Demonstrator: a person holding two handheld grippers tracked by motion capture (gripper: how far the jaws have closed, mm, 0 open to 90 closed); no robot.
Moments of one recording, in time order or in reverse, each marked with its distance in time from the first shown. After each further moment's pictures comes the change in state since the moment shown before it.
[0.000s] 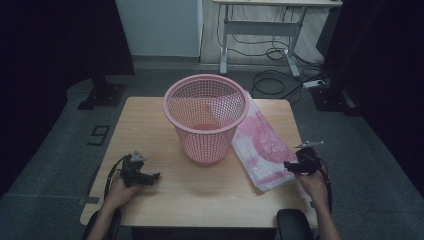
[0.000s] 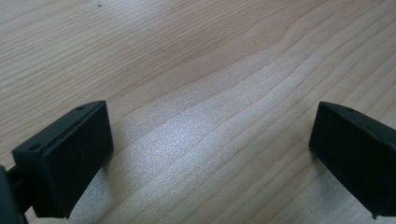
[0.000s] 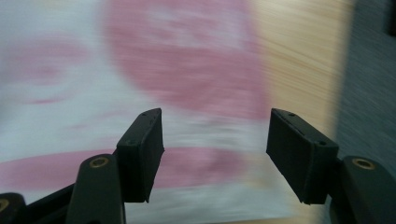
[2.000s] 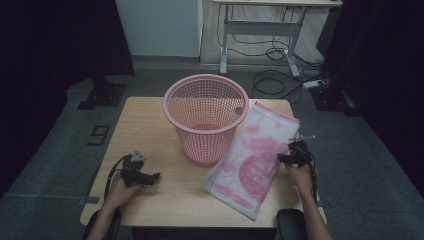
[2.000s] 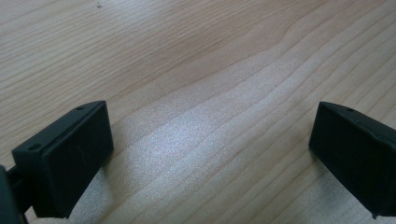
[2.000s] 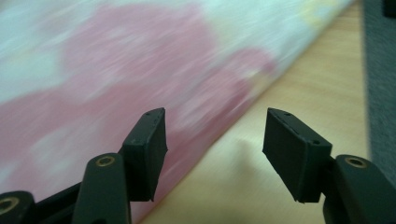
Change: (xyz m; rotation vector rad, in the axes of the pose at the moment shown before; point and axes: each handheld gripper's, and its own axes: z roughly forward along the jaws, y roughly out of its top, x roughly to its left) left arm -0.001 0.001 0.001 -0.003 0.000 -0.004; right arm 0.005 0.026 0.037 -0.012 -0.032 0.149
